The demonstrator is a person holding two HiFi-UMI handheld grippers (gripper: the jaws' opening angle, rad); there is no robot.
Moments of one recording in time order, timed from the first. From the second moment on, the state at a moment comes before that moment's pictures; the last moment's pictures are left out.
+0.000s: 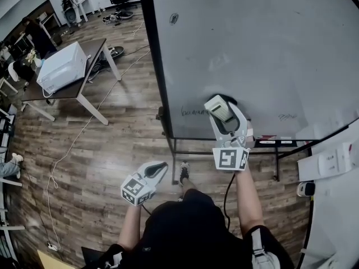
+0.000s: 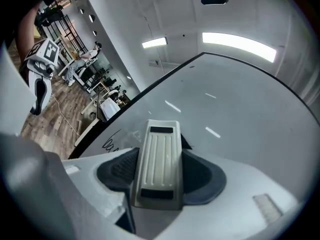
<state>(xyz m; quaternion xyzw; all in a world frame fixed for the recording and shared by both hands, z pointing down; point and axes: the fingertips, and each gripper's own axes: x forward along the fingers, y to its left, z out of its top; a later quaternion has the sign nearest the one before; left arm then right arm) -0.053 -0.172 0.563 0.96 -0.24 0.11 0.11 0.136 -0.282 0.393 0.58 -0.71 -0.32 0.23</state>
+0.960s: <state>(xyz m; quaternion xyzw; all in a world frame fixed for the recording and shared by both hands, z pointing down) -0.057 -0.189 0.581 0.95 -0.26 0.11 0.14 0.087 -0.299 0.527 0.50 -0.74 -0.33 0.32</state>
